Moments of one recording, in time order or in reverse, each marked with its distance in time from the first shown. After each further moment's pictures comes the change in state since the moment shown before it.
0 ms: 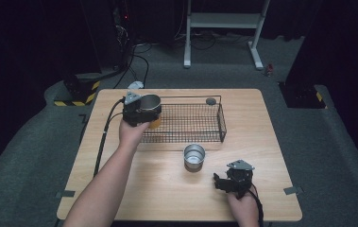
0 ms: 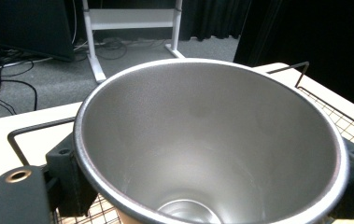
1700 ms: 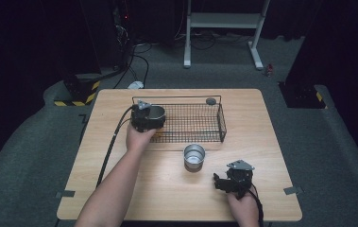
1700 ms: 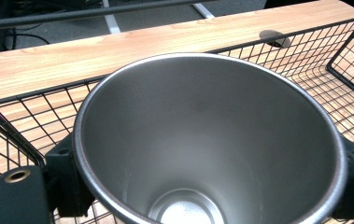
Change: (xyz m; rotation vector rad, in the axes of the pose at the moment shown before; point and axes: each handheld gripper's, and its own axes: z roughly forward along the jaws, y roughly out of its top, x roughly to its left) left arm -0.003 -0.038 0.041 0.183 0.082 0.007; right arm 0.000 0.000 0.000 0.000 0.002 0.001
